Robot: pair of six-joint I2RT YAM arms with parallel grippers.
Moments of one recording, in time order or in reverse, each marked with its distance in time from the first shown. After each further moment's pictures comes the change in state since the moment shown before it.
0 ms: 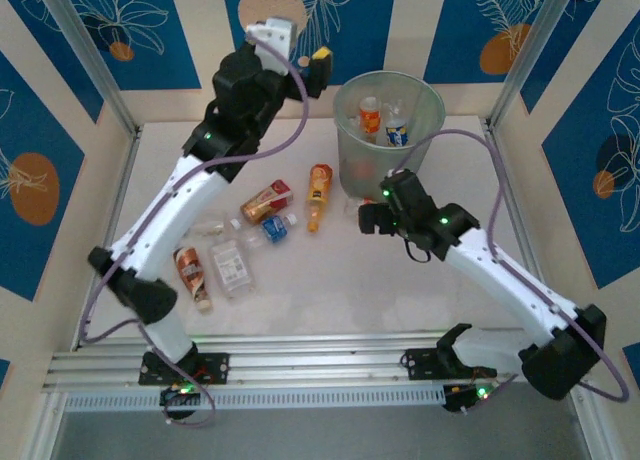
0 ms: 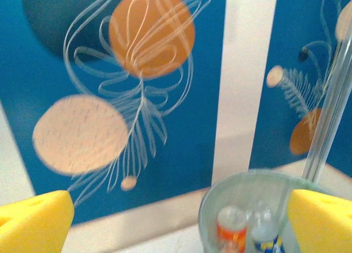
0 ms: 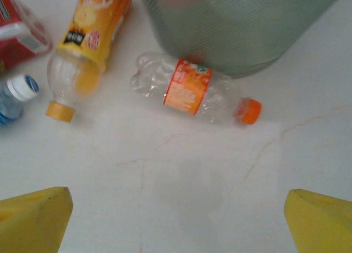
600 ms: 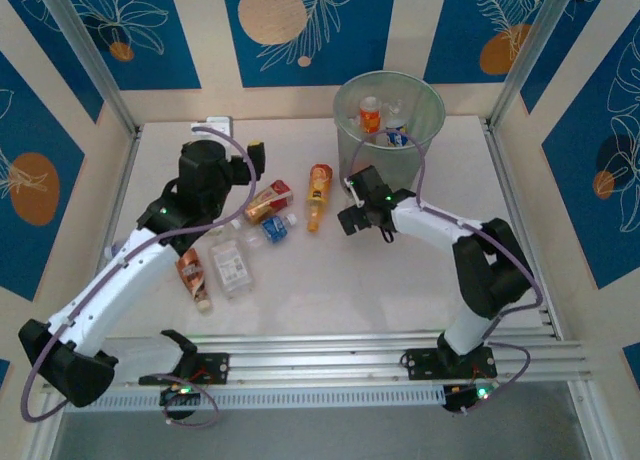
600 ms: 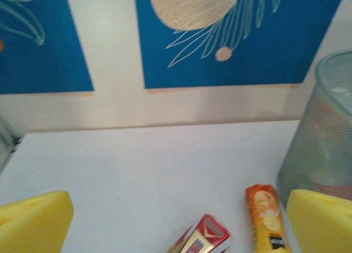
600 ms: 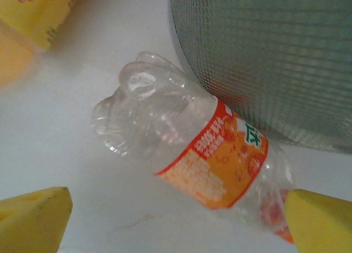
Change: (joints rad) left arm 0.076 -0.439 -0.640 -0.122 -0.216 -0.166; right arm -0.087 0.463 0.019 0.346 -0.028 -0.392
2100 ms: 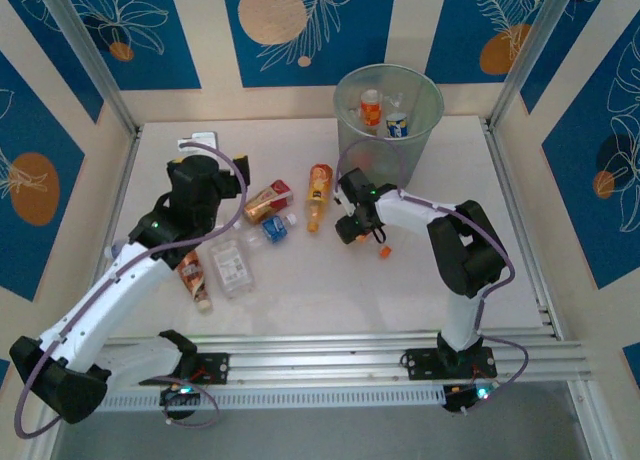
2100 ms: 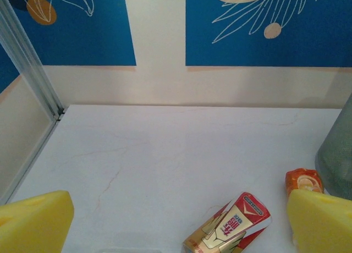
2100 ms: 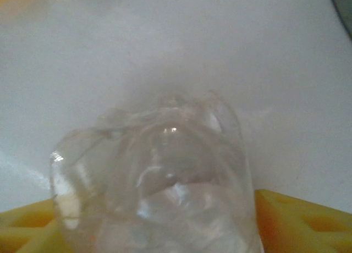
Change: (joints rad) left arm 0.015 -0.085 -0.087 -0.053 -0.082 -0.033; right arm 0.022 0.159 0.100 -0.146 -0.119 -0.020
